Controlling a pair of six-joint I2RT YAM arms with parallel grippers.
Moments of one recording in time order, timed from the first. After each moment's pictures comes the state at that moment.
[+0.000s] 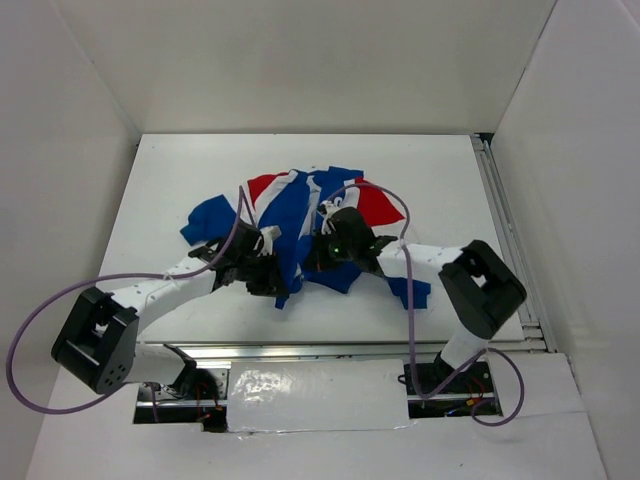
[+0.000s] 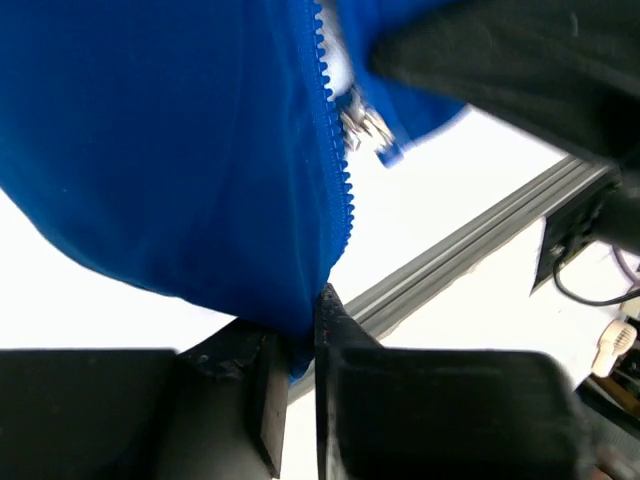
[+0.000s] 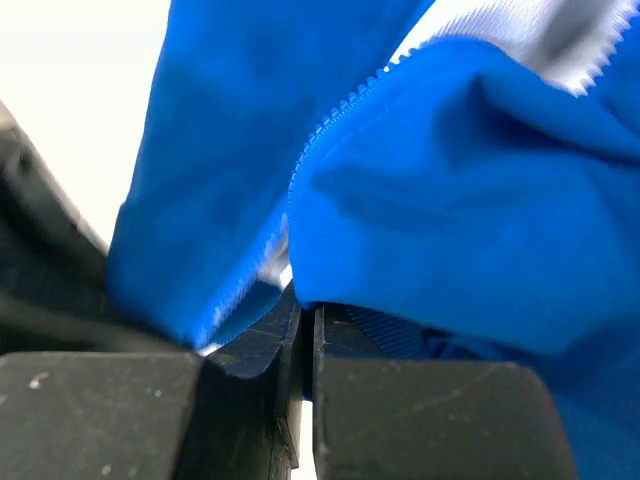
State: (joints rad) left arm -0.52 1.33 0.75 -0.36 0.41 -0.56; right arm 0.69 1.61 0.85 0.13 -0.32 0.55
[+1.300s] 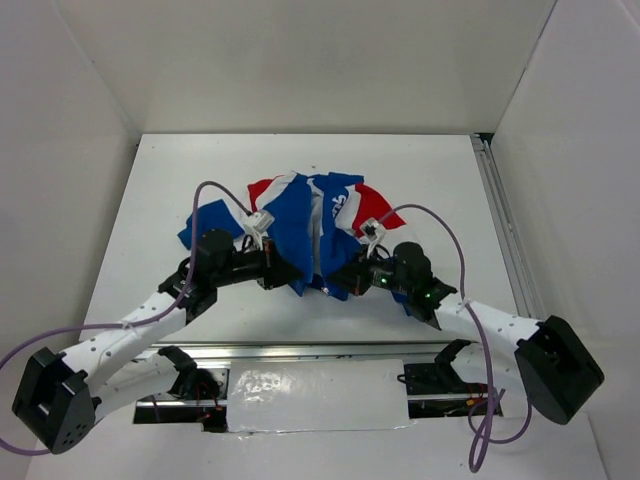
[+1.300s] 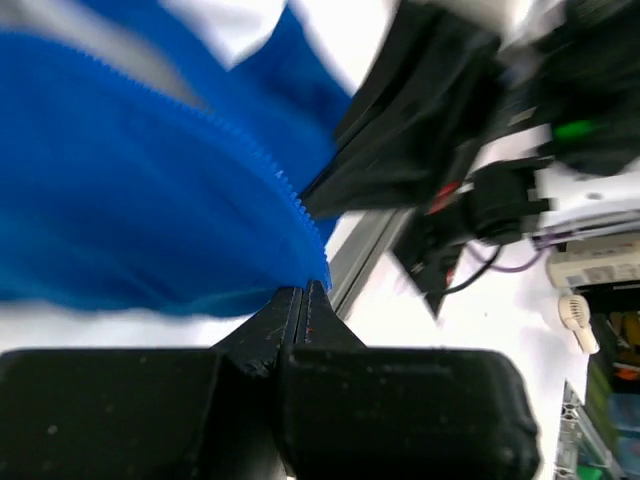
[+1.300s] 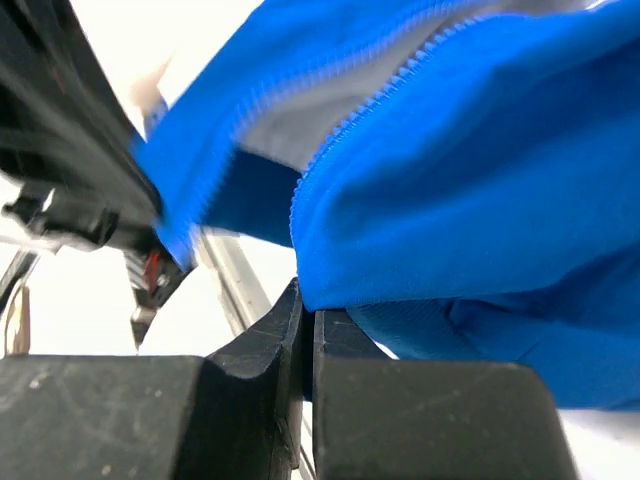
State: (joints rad) left arm -0.58 1.01 0.60 0.03 0.51 -0.58; right arm 0.63 1.12 0.44 0.39 -0.46 0.53
